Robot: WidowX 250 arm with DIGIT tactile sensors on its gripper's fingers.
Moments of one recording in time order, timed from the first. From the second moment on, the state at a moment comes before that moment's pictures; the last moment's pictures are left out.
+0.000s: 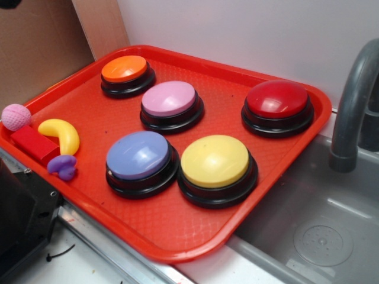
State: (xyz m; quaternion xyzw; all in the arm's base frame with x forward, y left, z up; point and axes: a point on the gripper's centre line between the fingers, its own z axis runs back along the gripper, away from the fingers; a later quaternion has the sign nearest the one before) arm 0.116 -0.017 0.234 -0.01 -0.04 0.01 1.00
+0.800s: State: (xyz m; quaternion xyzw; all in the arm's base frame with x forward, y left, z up) arm 0.166 -0.075 0.127 0.01 0.00 -0.23 0.97
